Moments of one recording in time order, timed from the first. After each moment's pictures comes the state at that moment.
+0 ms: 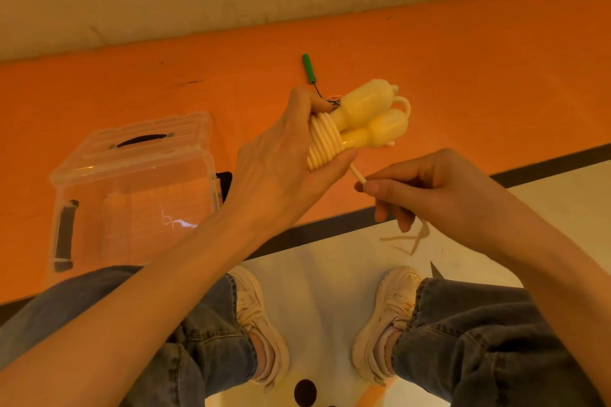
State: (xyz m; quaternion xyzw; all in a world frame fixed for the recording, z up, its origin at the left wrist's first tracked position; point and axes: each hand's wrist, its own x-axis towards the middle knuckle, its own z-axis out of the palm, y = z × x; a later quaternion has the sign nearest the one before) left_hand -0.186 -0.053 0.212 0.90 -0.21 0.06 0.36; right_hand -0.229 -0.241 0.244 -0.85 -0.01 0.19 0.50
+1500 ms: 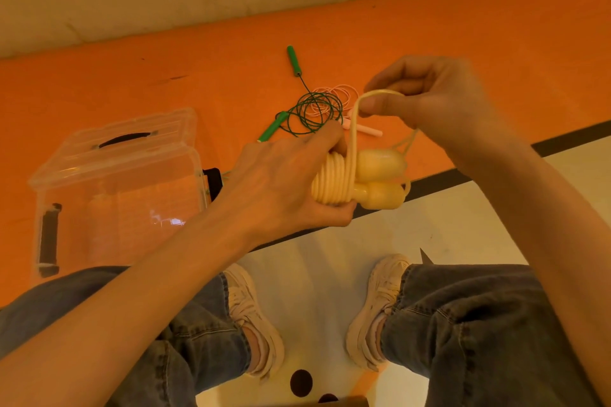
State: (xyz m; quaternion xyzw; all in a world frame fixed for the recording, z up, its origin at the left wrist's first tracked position) left_hand -0.193 -0.060 0.217 0.91 -0.35 0.03 0.20; right_hand -0.177 -0.255 0.249 -0.83 0.04 0.00 0.55
